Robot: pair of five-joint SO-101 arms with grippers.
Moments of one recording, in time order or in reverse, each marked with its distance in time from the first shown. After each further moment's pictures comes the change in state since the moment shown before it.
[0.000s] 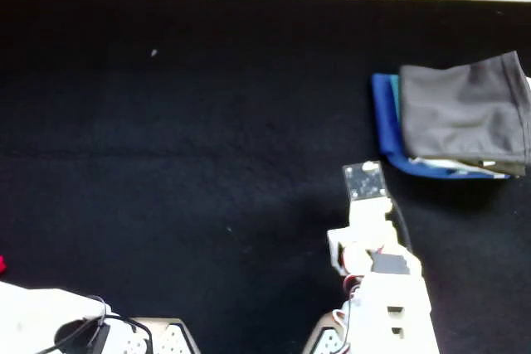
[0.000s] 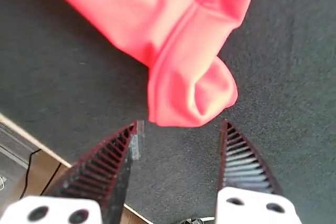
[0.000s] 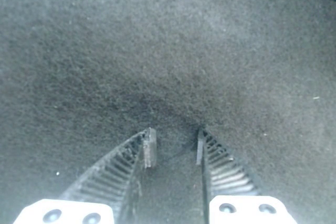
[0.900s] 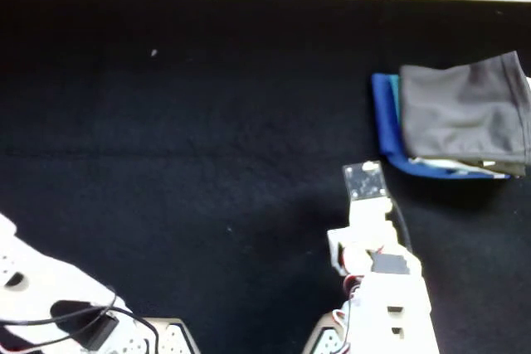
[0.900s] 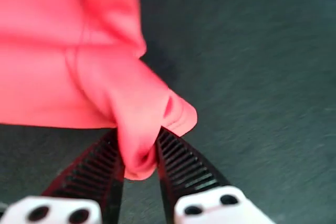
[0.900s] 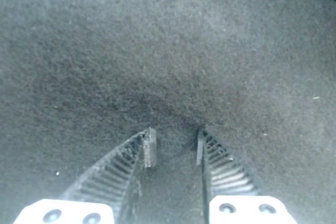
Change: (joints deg) left arm 22.2 17.8 -19.2 12.9 12.7; right arm 0.0 0.0 0.0 0.0 0.0
